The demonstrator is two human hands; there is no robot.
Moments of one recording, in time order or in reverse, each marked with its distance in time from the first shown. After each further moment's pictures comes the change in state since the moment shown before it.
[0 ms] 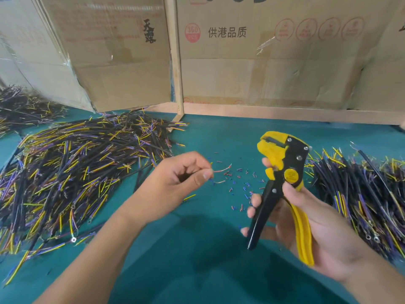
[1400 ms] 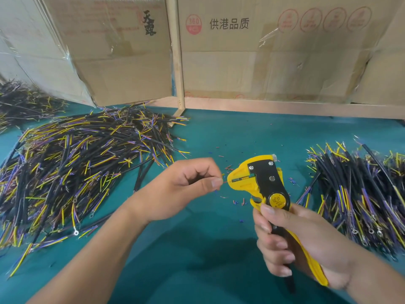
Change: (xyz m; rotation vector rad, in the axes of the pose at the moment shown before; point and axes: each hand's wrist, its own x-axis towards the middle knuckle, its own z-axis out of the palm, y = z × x) left_hand -0.003 0.002 0.005 -0.049 -0.228 -0.051; right_hand -0.010 0.010 0.009 -0.234 -0.030 0.360
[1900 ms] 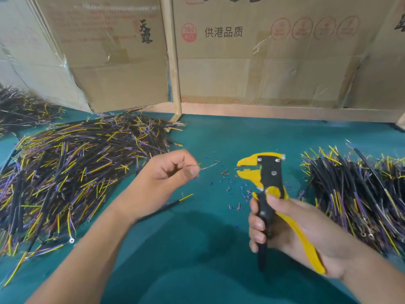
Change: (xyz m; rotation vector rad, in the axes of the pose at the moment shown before) left_hand 0.000 -0.007 -0.017 0.064 0.213 0.036; right_hand 0.004 -0.006 -0.018 0.130 0.014 -0.082
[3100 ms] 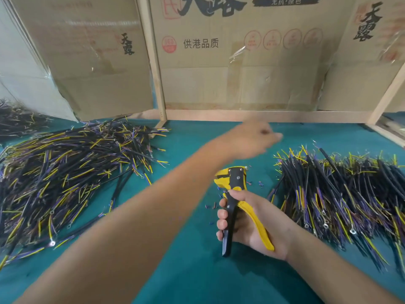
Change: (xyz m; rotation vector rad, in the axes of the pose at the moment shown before) left_hand 0.159 0.064 0.130 0.226 -0.315 -0.291; right_hand 0.015 0.006 -0.009 0.198 0.165 0.132
